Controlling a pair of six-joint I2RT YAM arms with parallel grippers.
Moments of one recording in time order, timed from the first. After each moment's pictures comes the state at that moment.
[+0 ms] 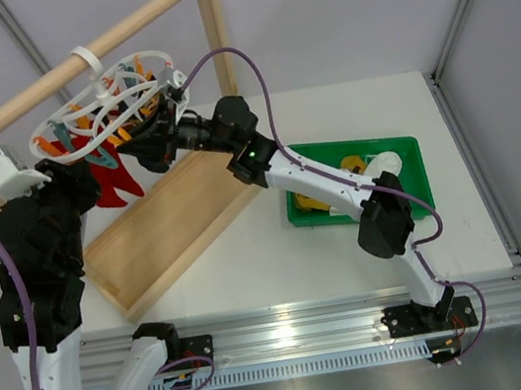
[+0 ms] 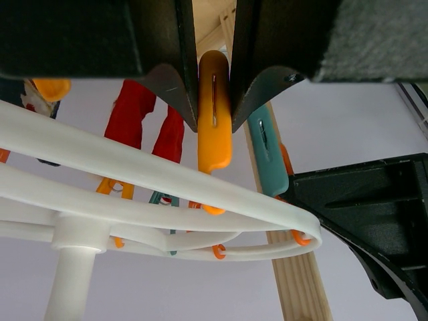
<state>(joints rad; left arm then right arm) -0.14 0.80 1.48 -0.72 -0.36 -0.35 0.95 2.14 2.12 0.49 -0.56 0.36</state>
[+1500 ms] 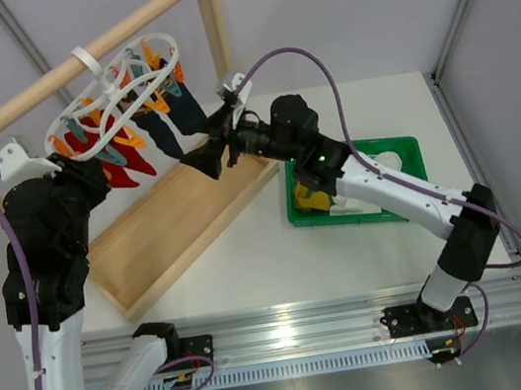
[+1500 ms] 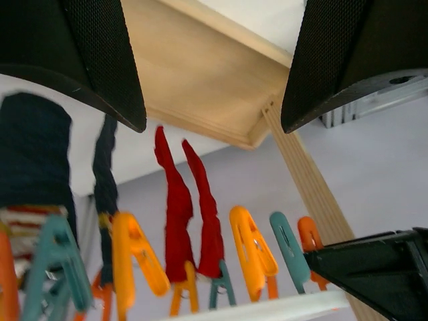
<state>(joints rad) -0.14 0.86 1.49 -0.78 -0.32 -0.46 0.88 1.67 1.62 0.22 -0.37 0.18</state>
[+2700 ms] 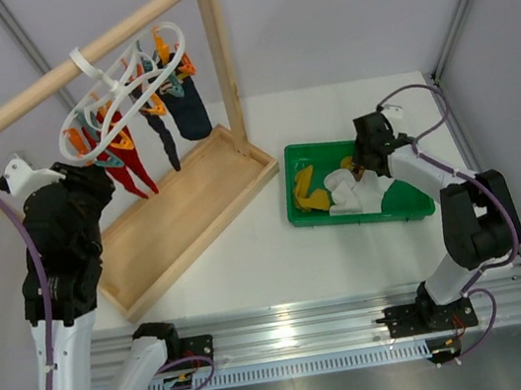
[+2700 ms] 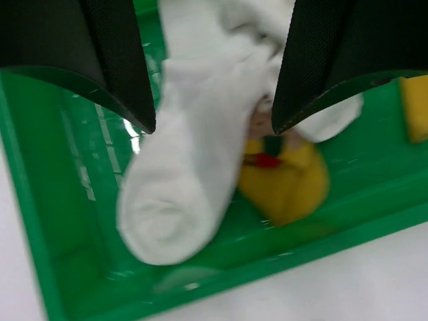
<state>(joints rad) -0.14 0.80 1.31 -0.66 -0.41 -0.60 0.27 1.61 1.09 -0.34 0.45 0.49</state>
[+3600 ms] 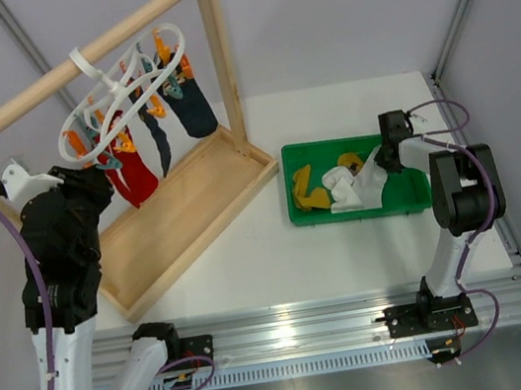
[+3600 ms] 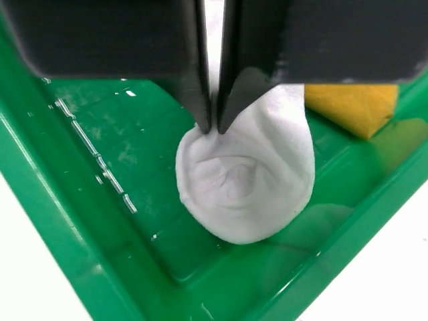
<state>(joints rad) -0.13 0.77 1.29 -0.64 -0.38 -0.60 0.04 1.86 1.11 -0.21 0.29 0.68</state>
